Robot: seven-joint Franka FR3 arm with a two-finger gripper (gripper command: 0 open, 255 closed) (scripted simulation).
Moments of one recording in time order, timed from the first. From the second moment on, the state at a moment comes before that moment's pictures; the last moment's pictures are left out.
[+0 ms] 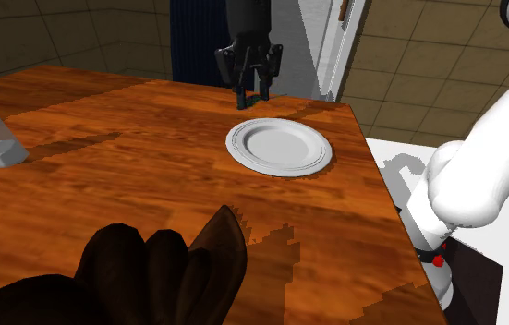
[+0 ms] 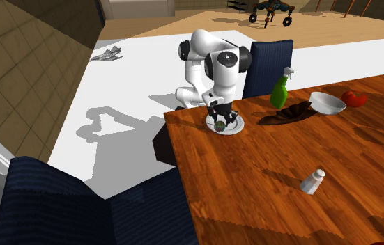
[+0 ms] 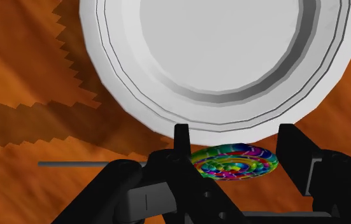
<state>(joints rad) 0.22 -0.15 0.34 -1.73 0.15 1.43 0.66</state>
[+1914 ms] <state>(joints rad) 0.29 0.16 0.41 -1.49 0.01 1.28 1.29</state>
